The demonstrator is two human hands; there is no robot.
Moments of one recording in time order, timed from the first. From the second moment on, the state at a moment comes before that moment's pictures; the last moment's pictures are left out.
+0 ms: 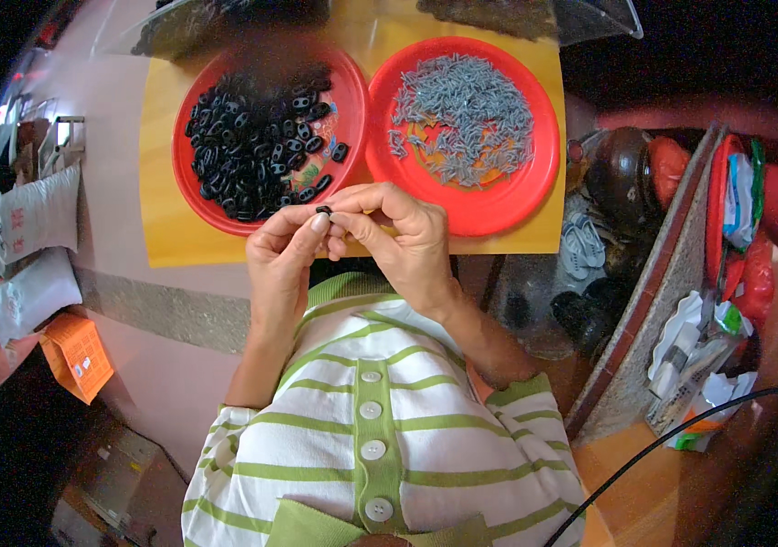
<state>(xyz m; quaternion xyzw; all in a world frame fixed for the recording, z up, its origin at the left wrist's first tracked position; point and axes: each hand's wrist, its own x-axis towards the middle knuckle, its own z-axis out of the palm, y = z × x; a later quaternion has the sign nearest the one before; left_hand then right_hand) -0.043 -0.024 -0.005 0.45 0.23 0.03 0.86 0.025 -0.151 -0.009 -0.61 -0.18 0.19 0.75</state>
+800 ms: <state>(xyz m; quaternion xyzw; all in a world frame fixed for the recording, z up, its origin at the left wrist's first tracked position) -0.036 0.008 -0.019 0.46 0.26 0.08 0.85 0.095 -0.101 -0.026 -0.86 -0.43 -0.06 0.26</state>
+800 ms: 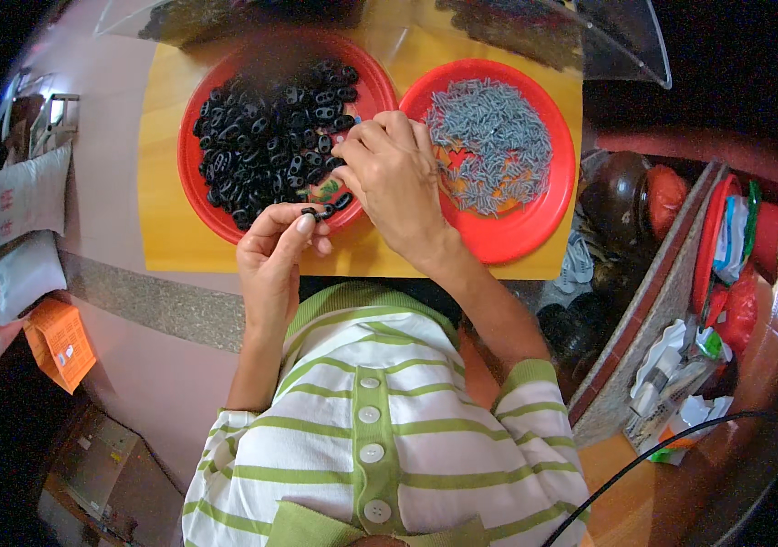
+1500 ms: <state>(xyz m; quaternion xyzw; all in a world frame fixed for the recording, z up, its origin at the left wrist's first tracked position) -0.024 0.006 -0.008 0.46 0.24 0.12 0.85 0.071 -0.125 -0.004 -0.56 -0.10 0.30 0.76</state>
